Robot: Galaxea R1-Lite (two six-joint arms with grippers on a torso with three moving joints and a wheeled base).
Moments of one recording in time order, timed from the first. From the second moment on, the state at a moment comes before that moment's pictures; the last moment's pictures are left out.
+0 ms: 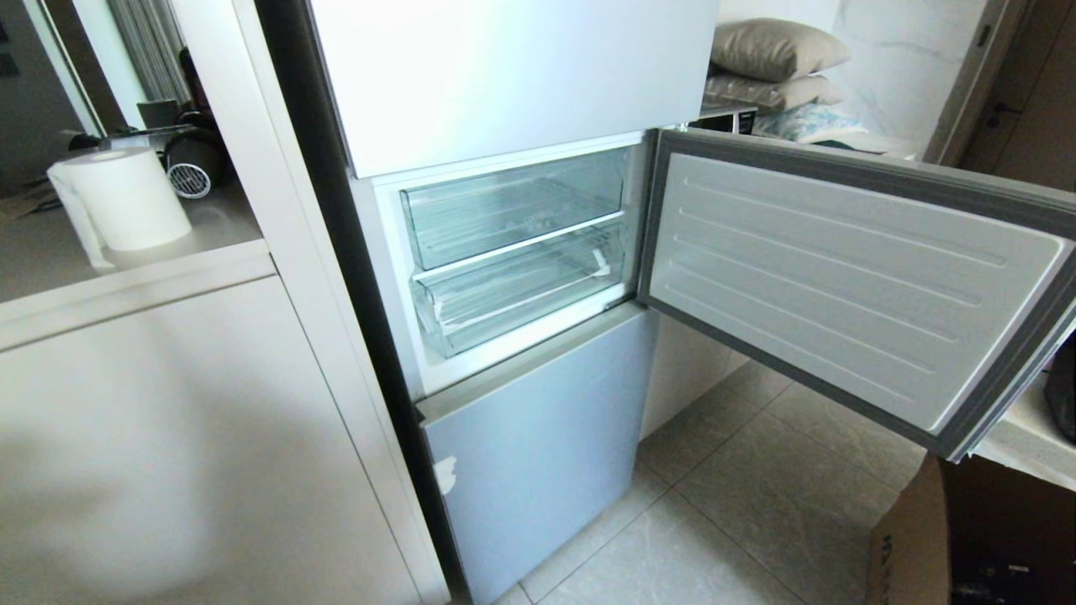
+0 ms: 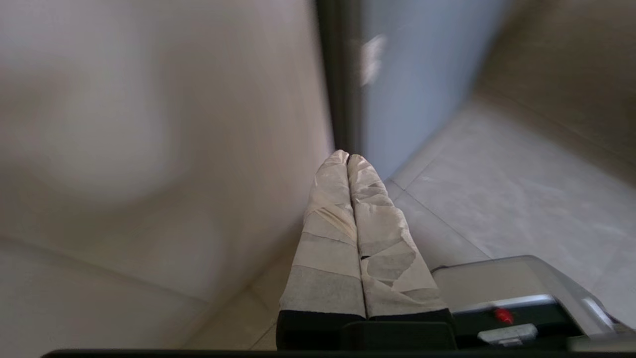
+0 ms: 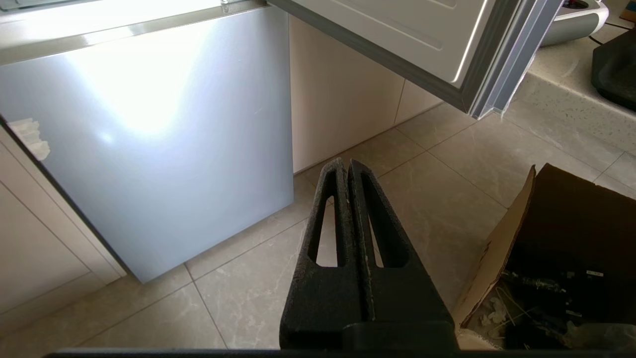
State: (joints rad) left arm -0.22 0.29 -0.07 0.07 0.23 0.06; right arm 0.00 0.00 -0.02 0.06 0.00 -0.02
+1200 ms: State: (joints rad) left arm 0.00 0.00 0.00 0.01 0.00 0.03; right arm 0.00 0.01 -0.05 0.07 0.00 0.00
